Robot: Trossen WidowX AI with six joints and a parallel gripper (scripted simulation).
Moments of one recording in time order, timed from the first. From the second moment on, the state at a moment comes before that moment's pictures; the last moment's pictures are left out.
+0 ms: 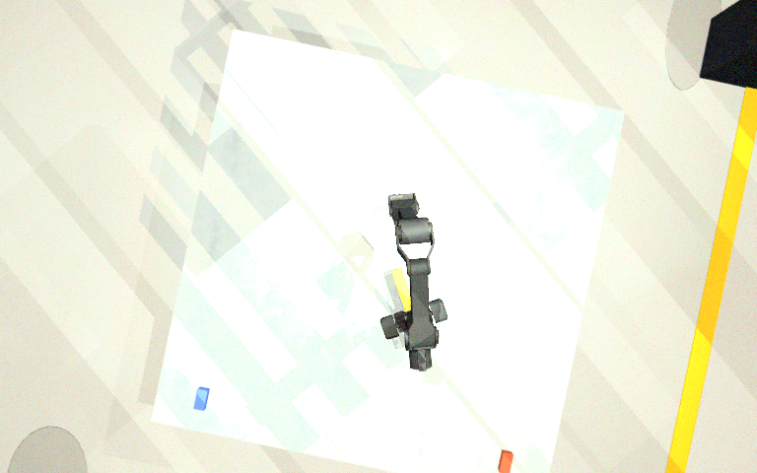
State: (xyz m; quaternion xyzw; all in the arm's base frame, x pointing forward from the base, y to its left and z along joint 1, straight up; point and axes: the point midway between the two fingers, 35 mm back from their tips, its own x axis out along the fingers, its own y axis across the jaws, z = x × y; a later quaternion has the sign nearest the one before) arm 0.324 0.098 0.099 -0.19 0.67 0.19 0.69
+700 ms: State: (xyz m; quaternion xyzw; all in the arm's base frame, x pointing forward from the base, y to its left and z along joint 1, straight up) arm 0.324 0.098 0.099 -0.19 0.67 0.19 0.69
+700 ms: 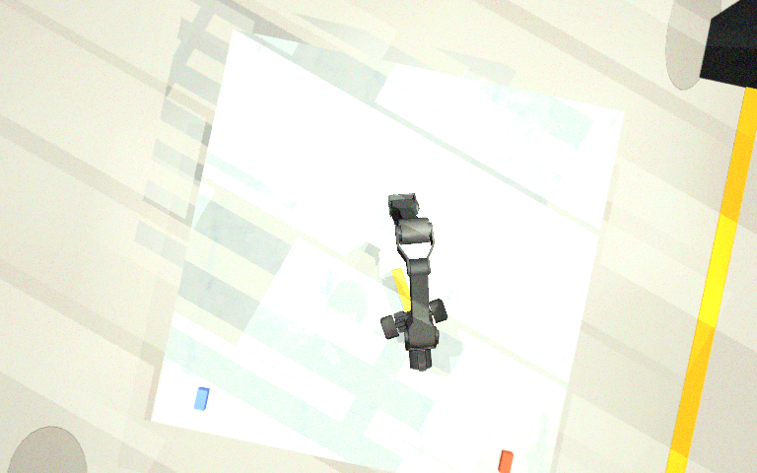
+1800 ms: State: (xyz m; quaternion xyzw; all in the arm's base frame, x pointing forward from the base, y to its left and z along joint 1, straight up) arm 0.324 0.098 0.099 -0.19 0.67 0.19 0.69
